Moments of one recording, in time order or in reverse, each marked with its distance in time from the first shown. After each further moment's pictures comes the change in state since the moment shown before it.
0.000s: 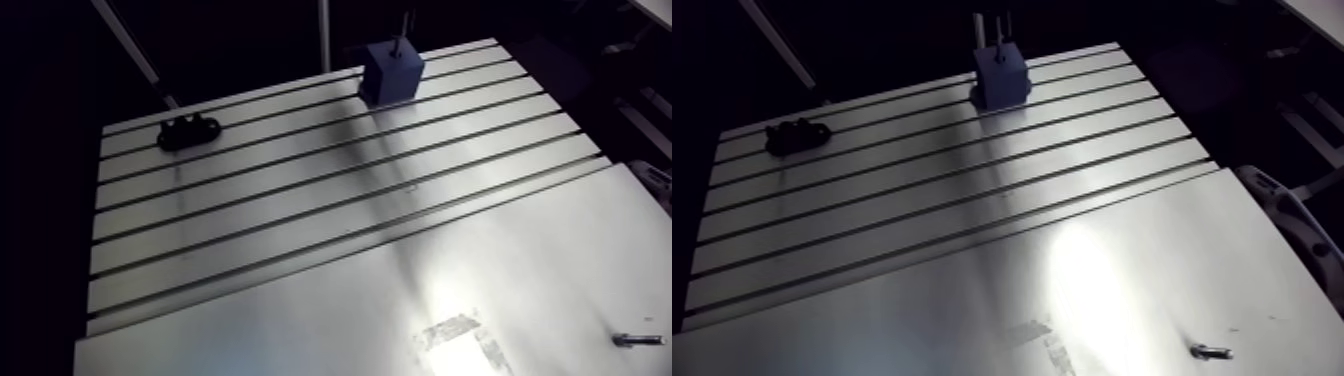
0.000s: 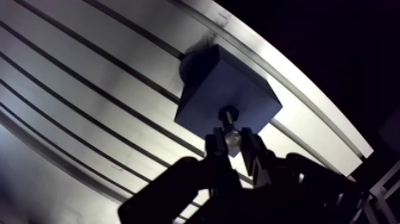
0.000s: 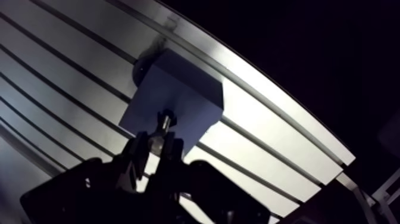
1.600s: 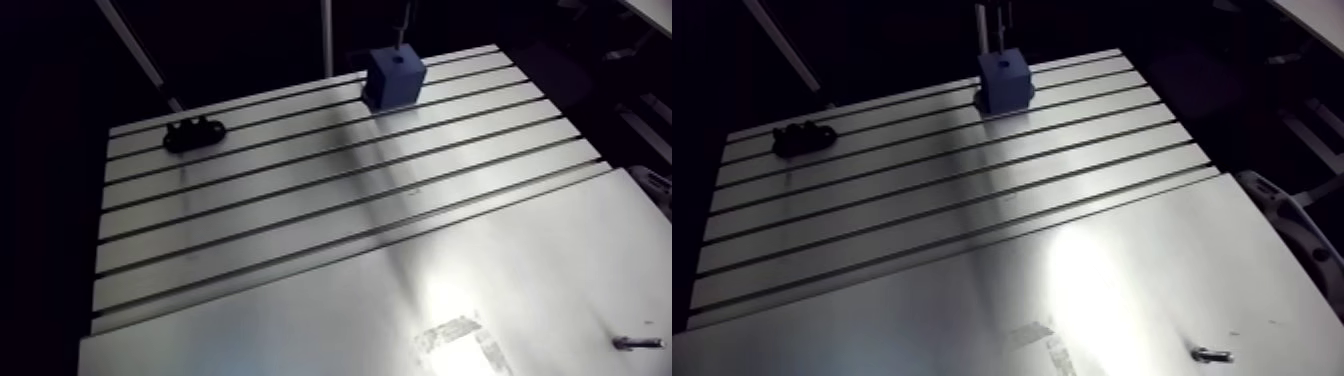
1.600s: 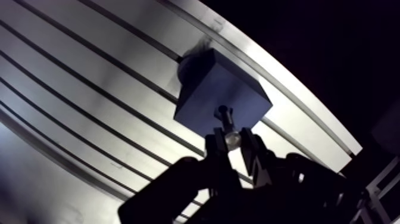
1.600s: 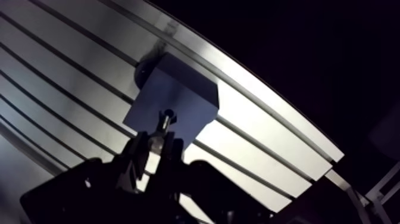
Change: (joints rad) arm 0.010 -0.014 -0.022 0.010 -0.006 0.000
